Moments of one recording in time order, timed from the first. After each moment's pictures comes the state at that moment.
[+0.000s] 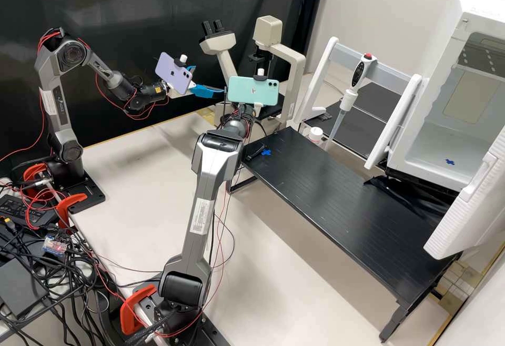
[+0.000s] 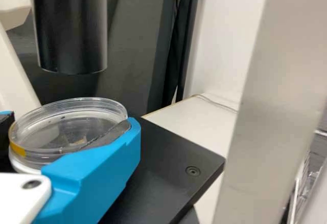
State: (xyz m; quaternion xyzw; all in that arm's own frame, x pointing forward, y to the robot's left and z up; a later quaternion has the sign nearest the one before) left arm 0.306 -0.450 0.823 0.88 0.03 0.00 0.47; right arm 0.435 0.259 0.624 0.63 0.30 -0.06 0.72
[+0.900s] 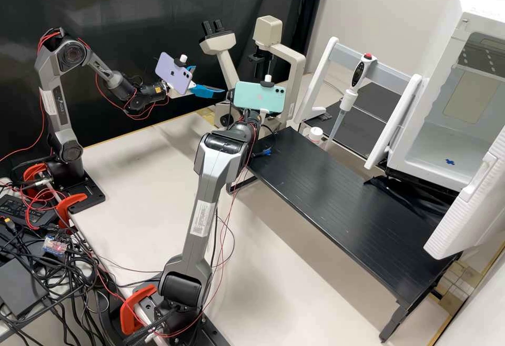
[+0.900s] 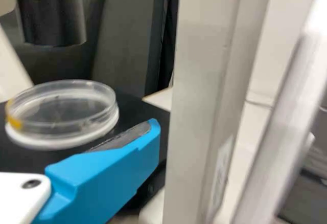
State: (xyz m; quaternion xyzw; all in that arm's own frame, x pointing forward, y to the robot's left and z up) left arm 0.306 -0.450 0.823 0.88 0.03 0.00 0.47; right arm 0.414 0.238 0.656 0.64 0.31 -0.06 0.70
